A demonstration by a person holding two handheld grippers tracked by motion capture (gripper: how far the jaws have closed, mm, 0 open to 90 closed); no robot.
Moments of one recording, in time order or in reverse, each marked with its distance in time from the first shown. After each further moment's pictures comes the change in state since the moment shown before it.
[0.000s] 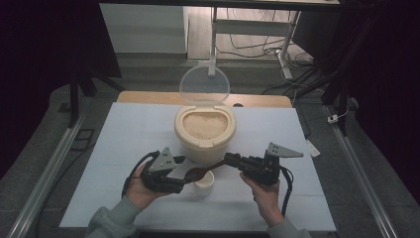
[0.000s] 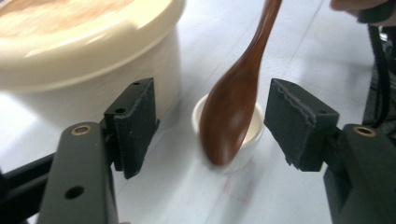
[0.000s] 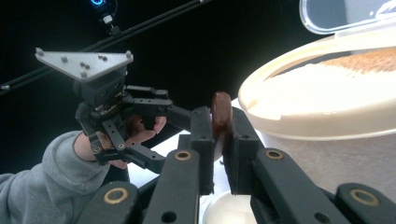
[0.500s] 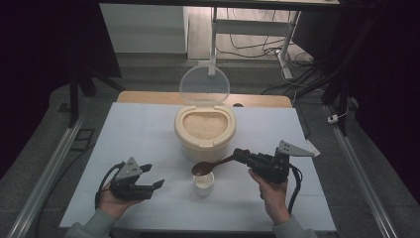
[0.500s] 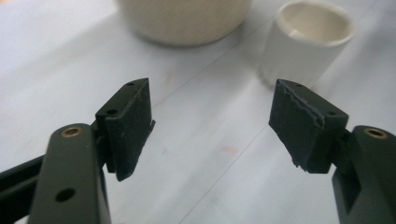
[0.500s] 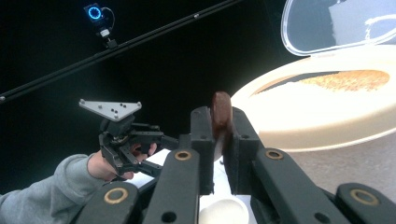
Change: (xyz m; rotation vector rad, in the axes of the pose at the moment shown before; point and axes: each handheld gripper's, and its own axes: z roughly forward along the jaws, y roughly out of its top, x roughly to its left) left arm 0.034 -0.087 -0.027 0.047 0.124 -0.185; right arm -0.004 0.010 -0.018 -0.046 -0.022 -0.012
